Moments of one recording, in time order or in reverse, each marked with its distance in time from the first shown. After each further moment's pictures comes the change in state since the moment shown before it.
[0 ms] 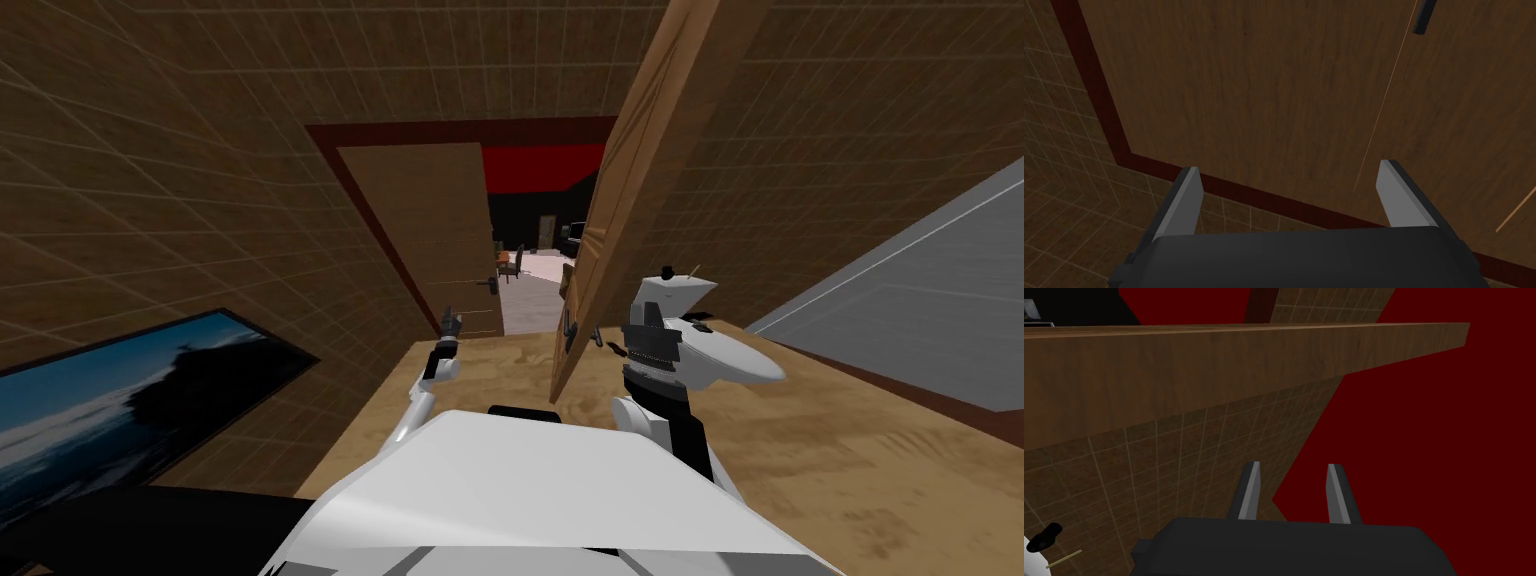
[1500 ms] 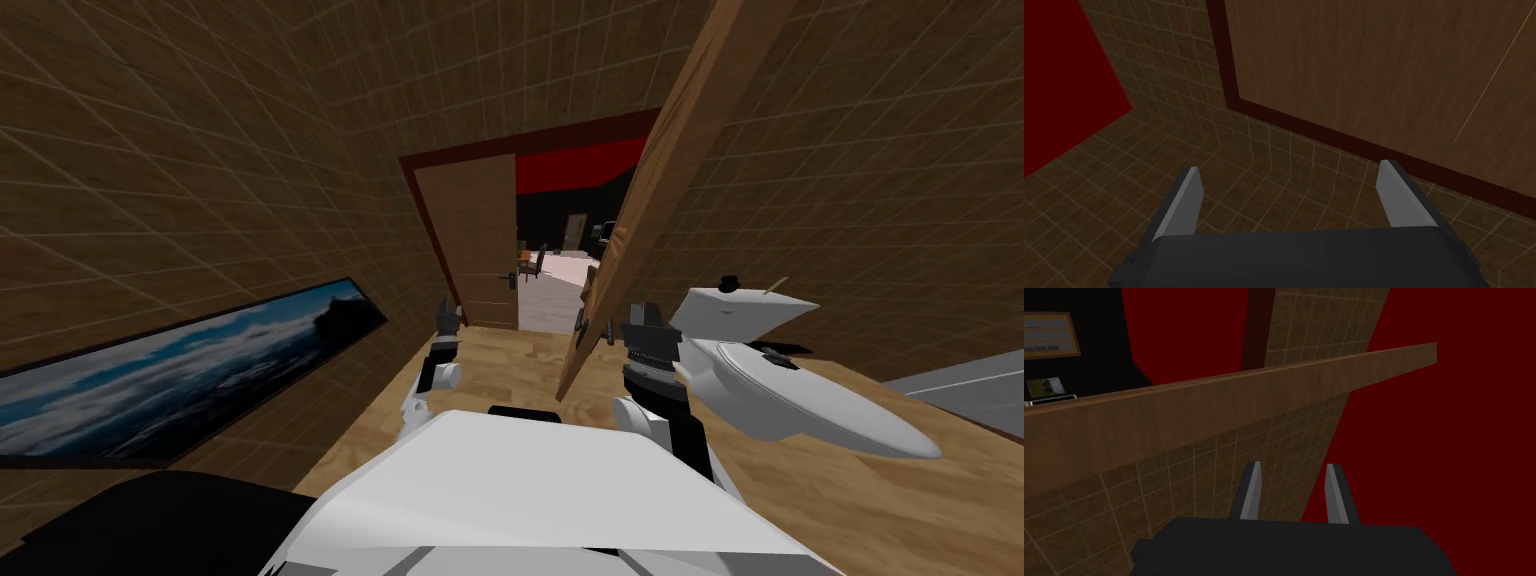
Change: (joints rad) arm 0.163 -0.123 -0.001 -0.408 -0.190 0.036 0.072
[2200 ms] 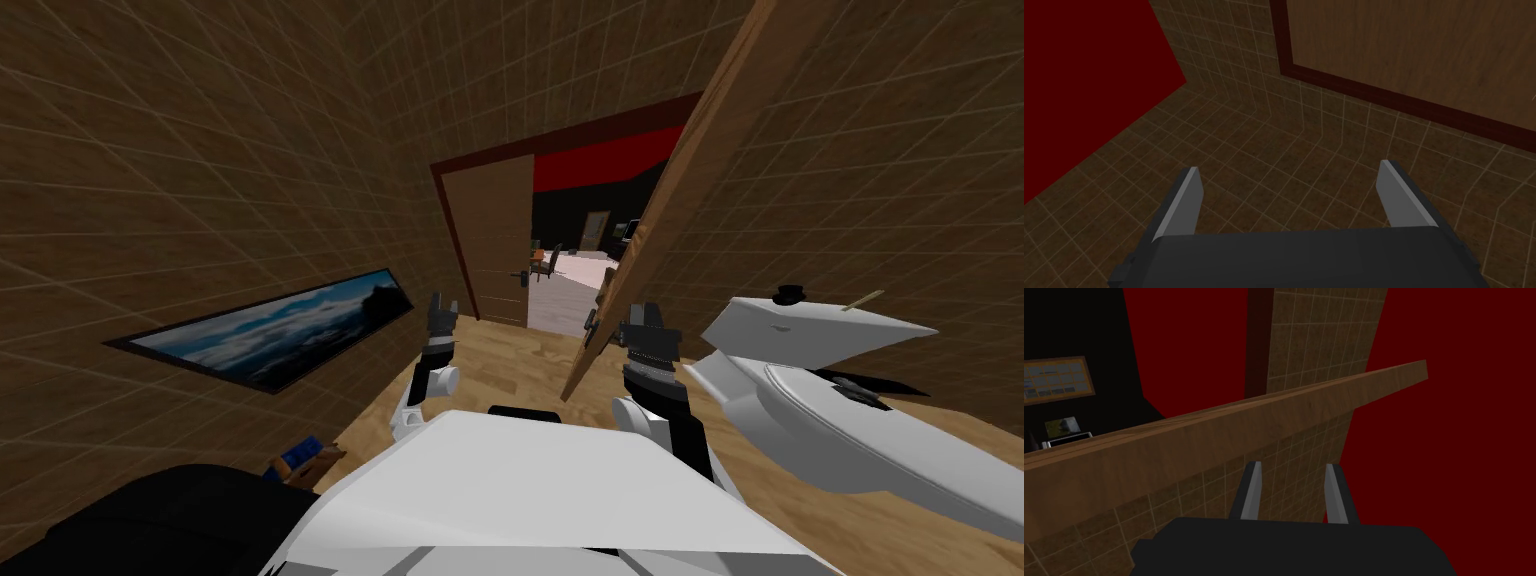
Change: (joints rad) arm 0.087 -0.064 -0.001 -0.205 -0.097 0.019 0.035
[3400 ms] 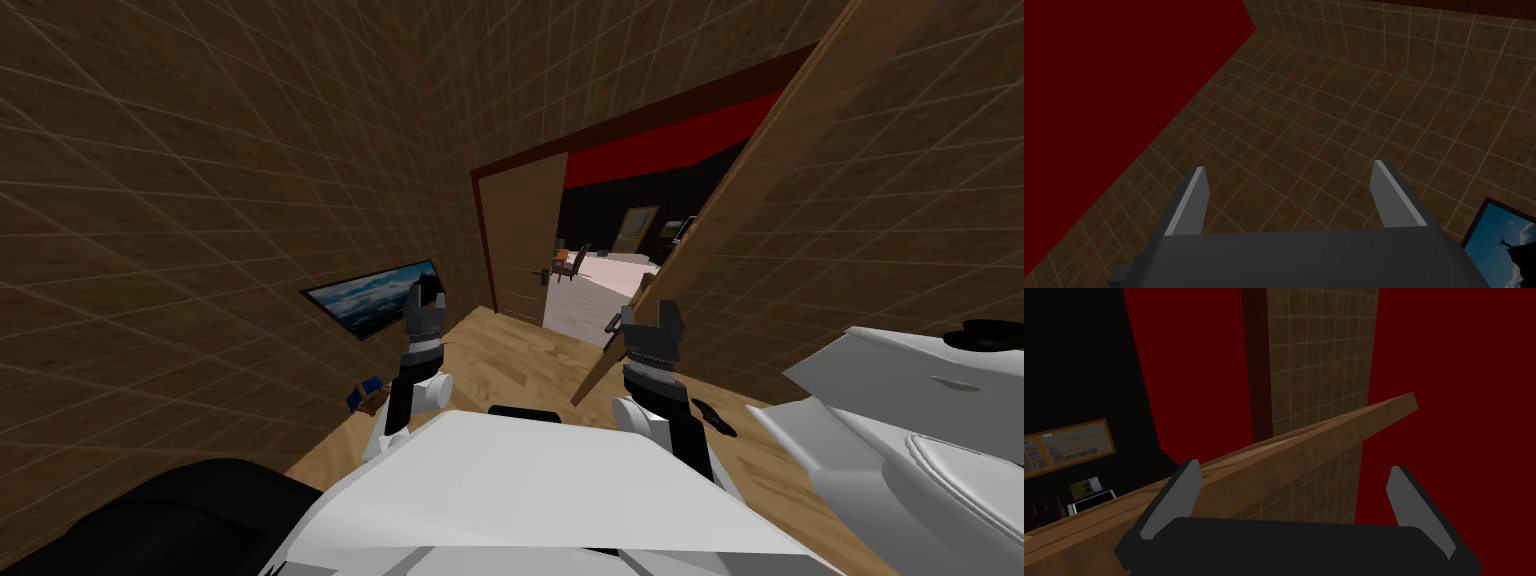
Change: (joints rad) arm 0.124 -0.092 -0.005 -0.271 -0.129 0.016 0.050
